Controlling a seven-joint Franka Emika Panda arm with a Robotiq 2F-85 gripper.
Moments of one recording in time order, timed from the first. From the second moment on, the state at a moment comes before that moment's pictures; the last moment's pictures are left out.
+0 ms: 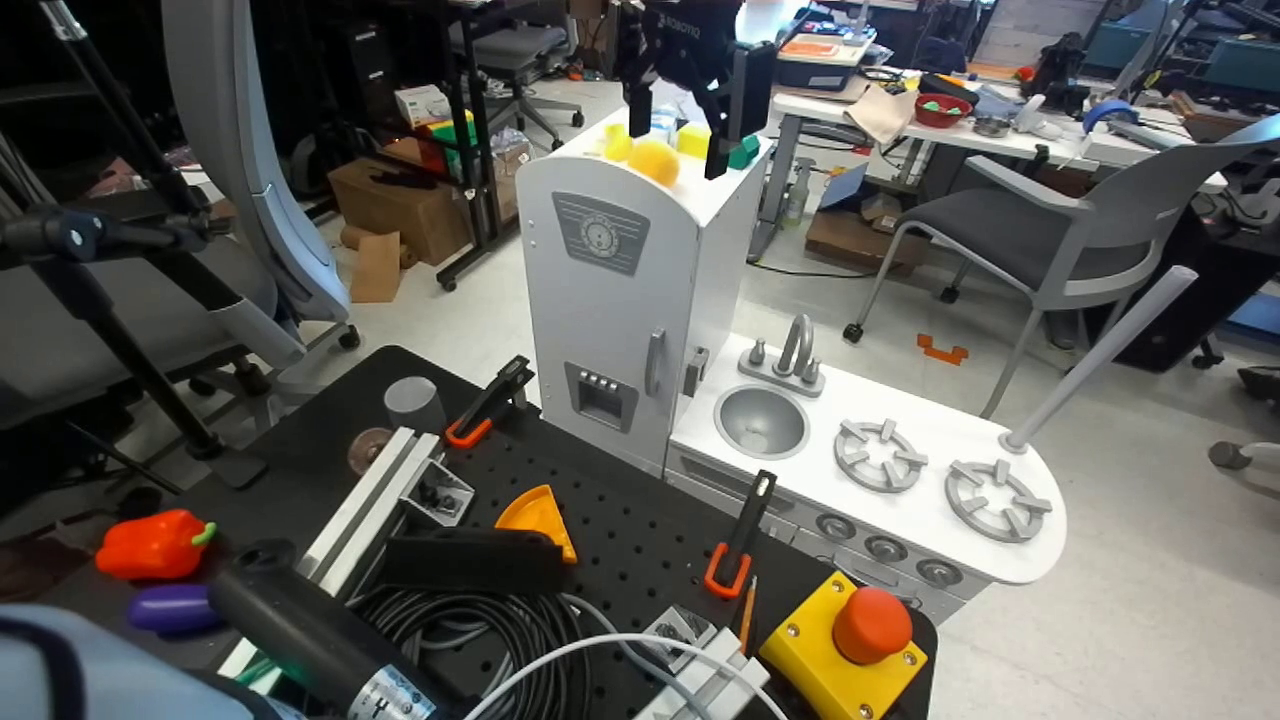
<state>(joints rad) 0.01 -0.05 0.10 -2.41 0.03 2.43 0.37</state>
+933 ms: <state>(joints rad) 0.09 0.46 0.02 -1.91 0.02 2.25 0.55</state>
